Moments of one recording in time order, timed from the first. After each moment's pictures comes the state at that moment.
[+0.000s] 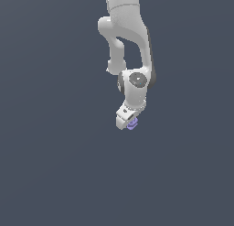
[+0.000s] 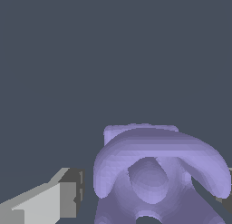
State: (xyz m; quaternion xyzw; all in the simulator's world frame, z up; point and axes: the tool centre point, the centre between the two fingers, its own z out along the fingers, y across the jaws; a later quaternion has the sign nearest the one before) arm -0.058 0.078 0.046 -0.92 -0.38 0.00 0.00
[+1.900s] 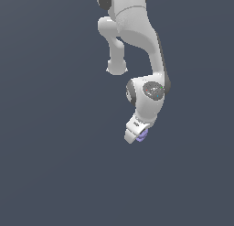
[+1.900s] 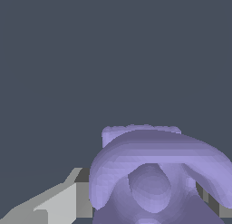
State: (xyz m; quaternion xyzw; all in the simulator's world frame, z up) arm 0.021 0.116 0.065 -0.92 -0.38 0.00 0.00
